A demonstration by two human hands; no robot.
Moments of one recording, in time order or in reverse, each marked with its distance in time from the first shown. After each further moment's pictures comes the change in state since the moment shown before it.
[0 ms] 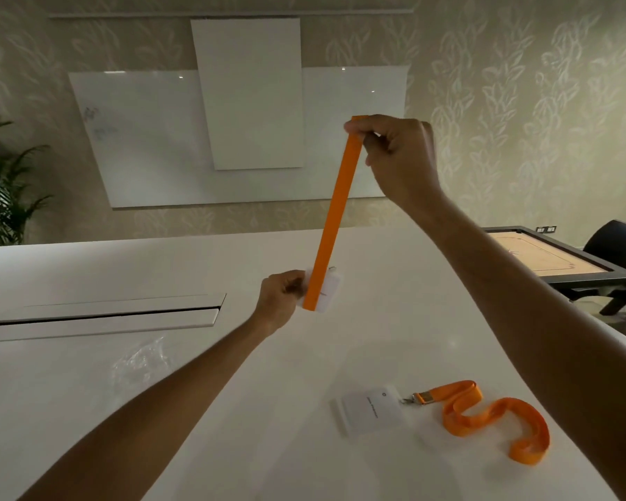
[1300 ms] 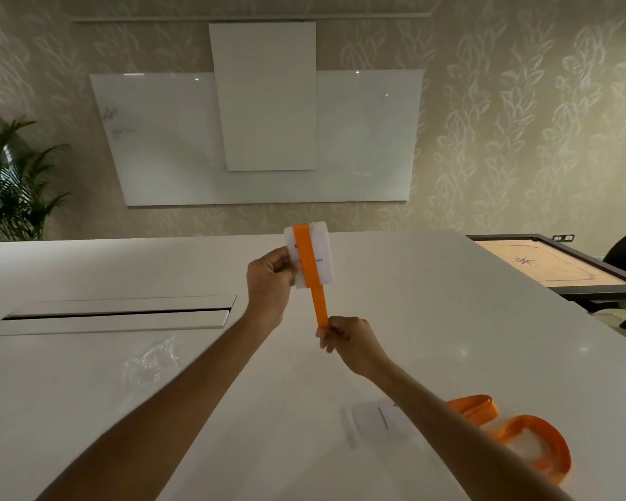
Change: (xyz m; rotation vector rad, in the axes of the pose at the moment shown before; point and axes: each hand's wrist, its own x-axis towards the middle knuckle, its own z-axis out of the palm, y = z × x) left_hand -0.016 0.055 -0.027 -0.317 0.257 0.017; right_hand -0.219 0.064 0.108 0.207 -0.699 0.594
